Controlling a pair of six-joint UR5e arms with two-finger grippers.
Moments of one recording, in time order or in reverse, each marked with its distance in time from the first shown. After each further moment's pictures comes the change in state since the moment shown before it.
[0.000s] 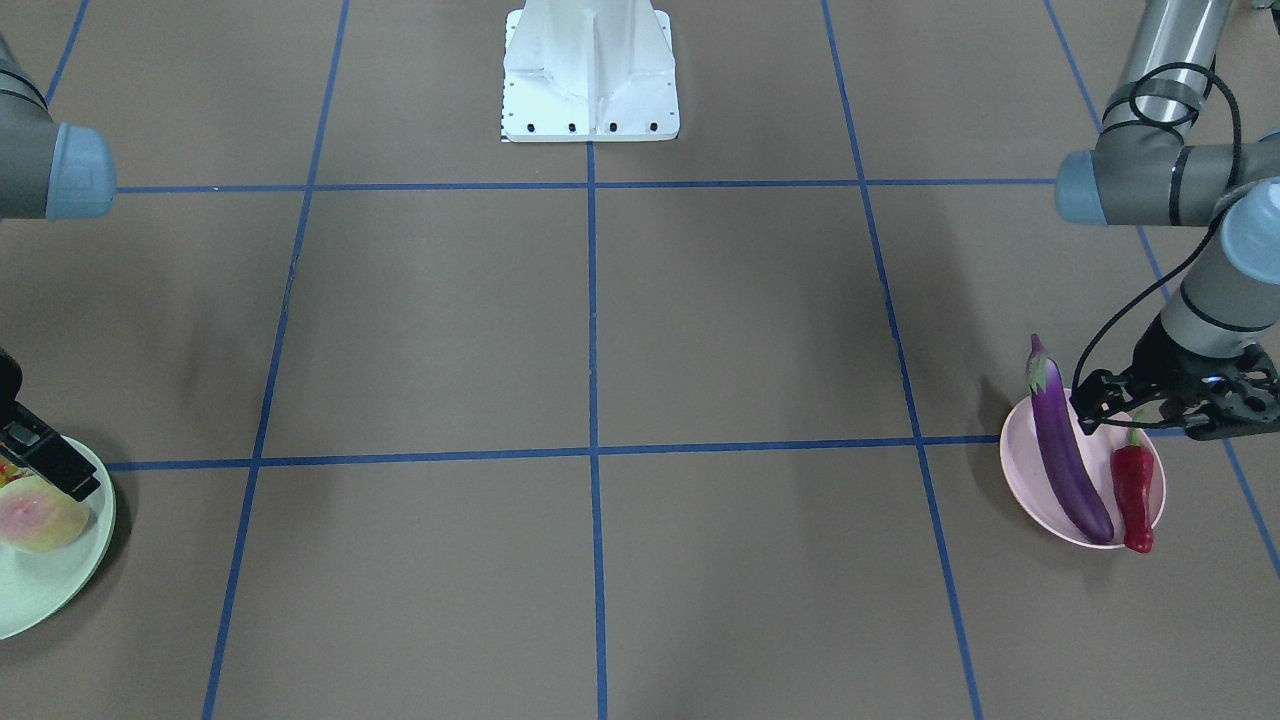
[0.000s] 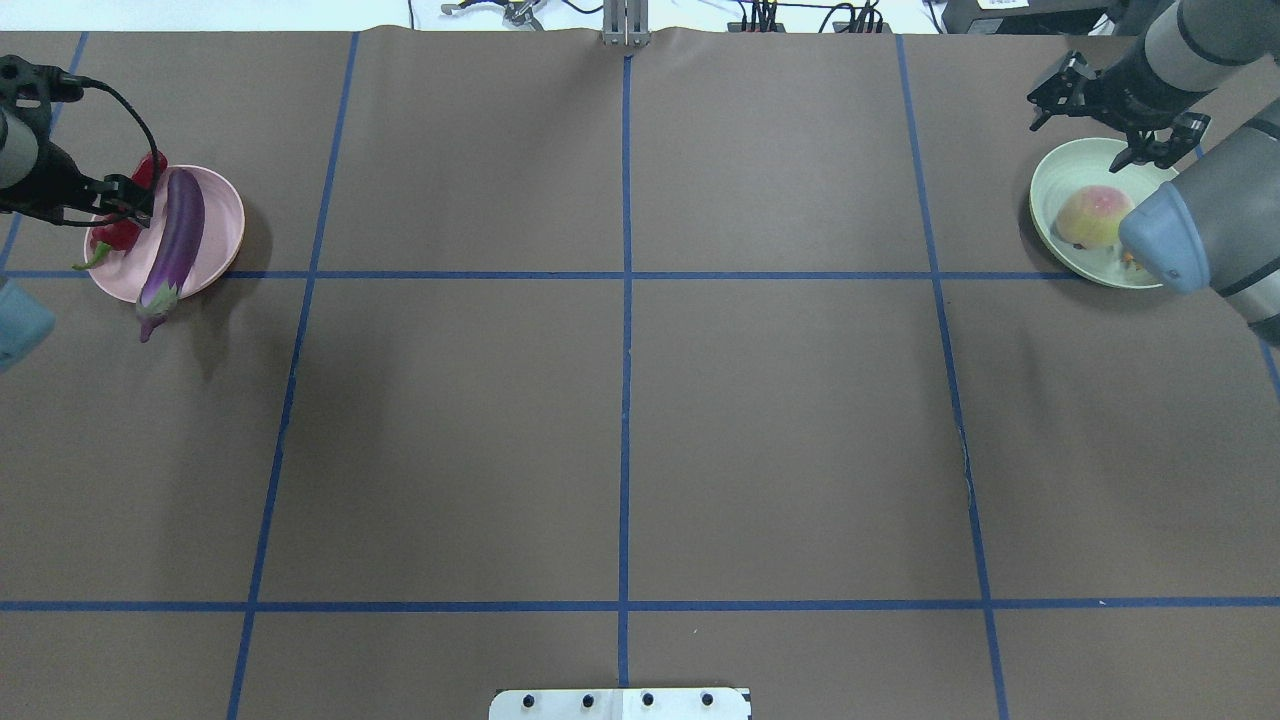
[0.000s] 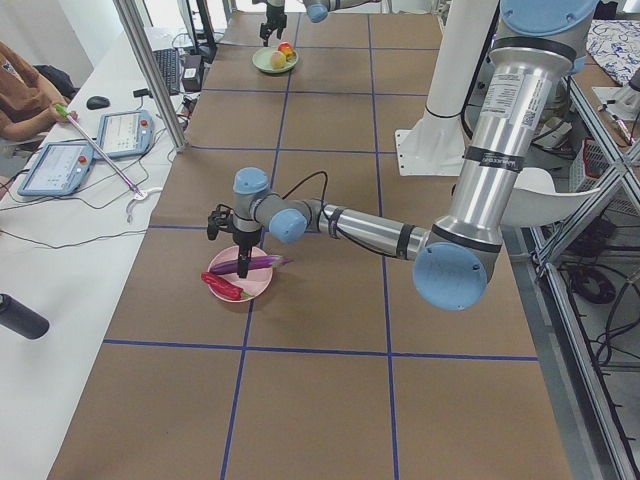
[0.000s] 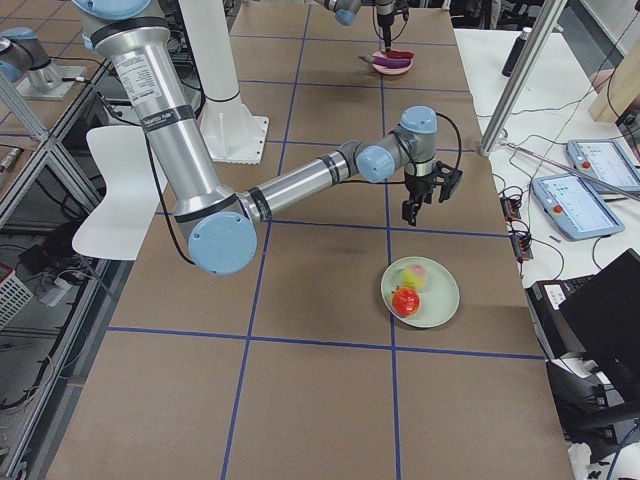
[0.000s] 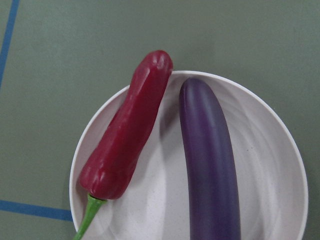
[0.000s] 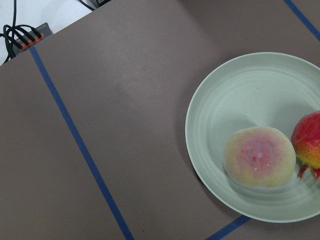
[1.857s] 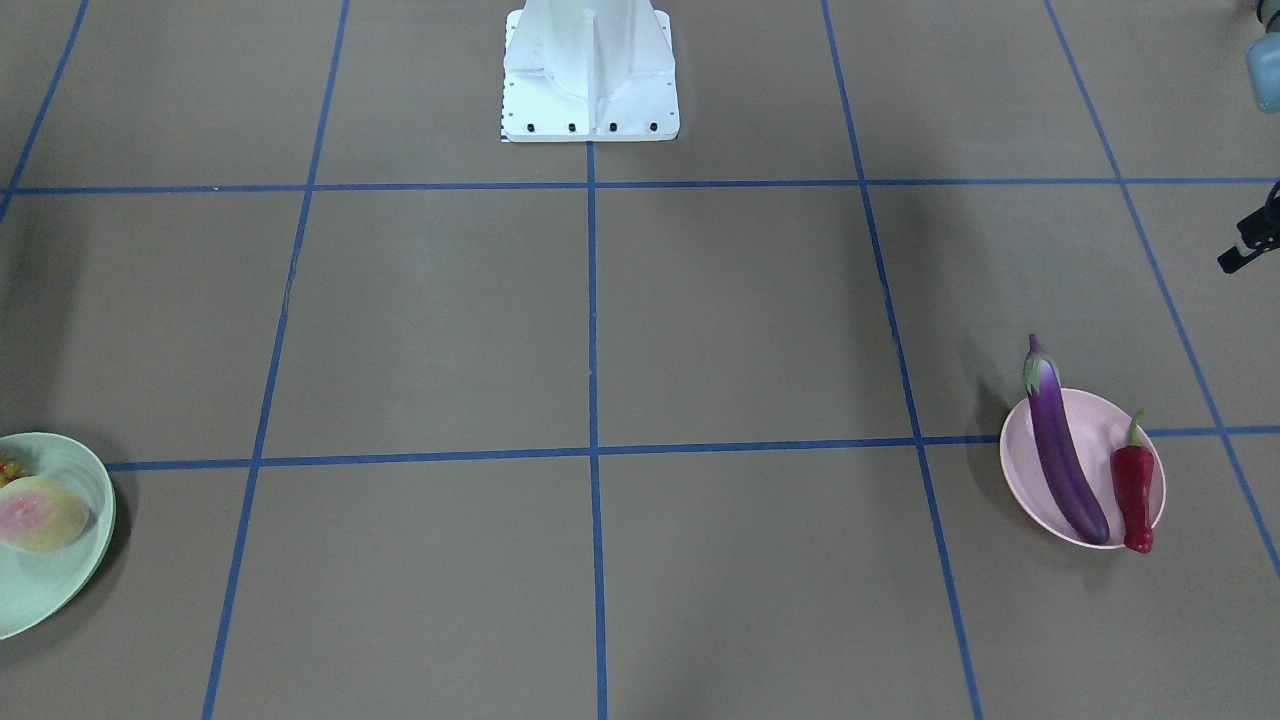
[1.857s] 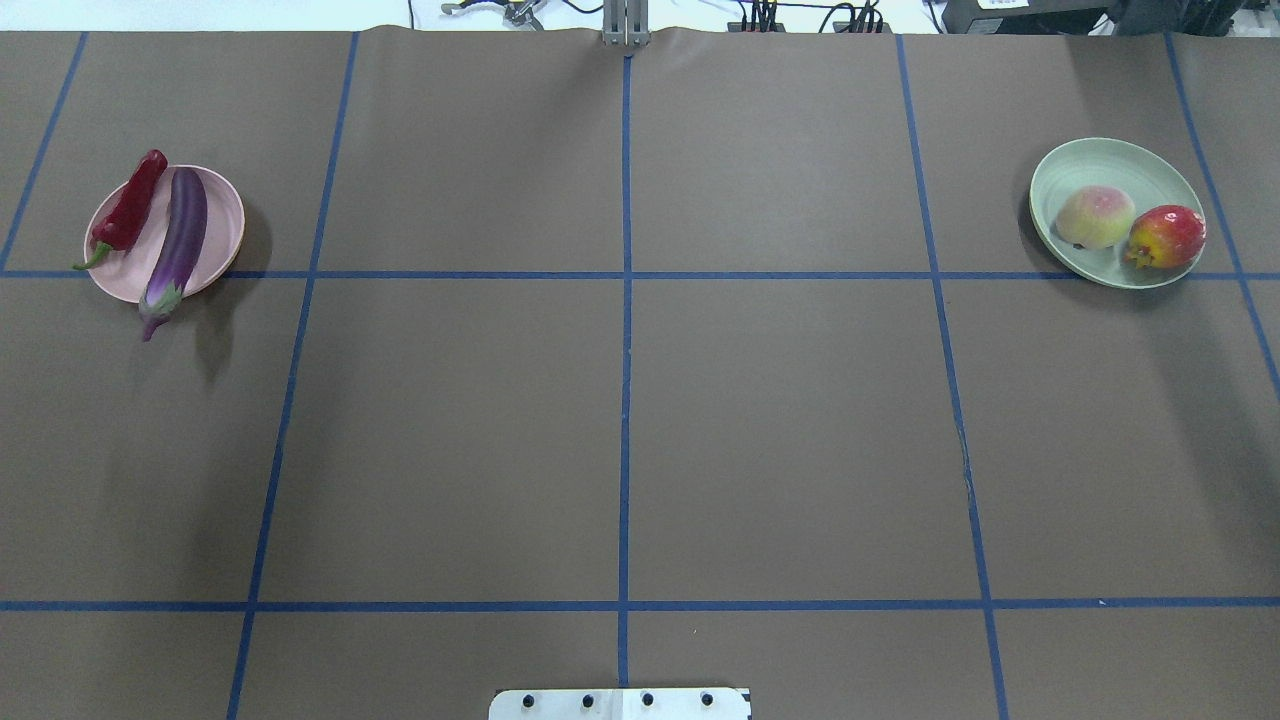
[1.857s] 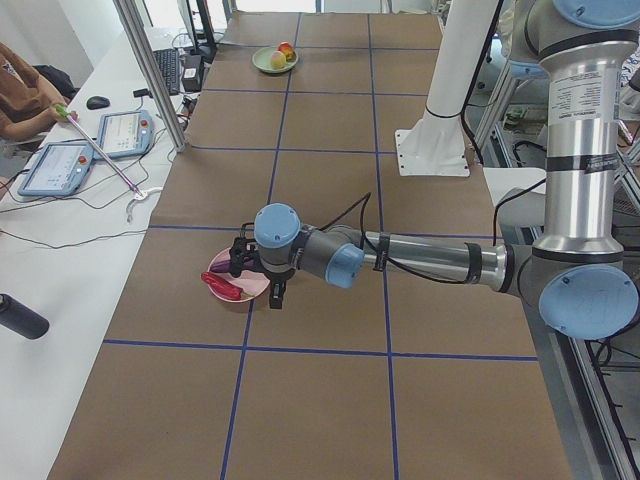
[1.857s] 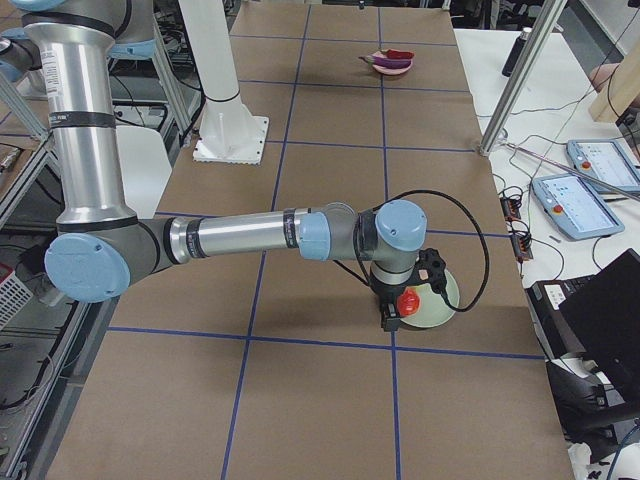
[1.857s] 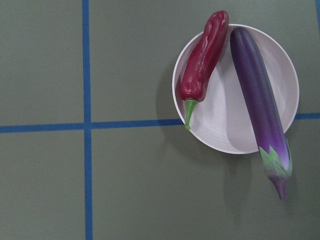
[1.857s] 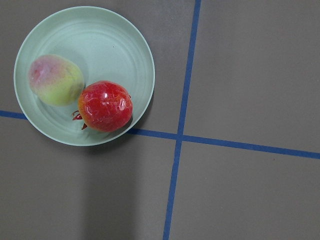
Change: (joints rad) left arm -0.307 0.311 -0.286 0.185 -0.462 0.350; right arm 0.447 -0.286 0.012 -0.244 0.267 -1.323
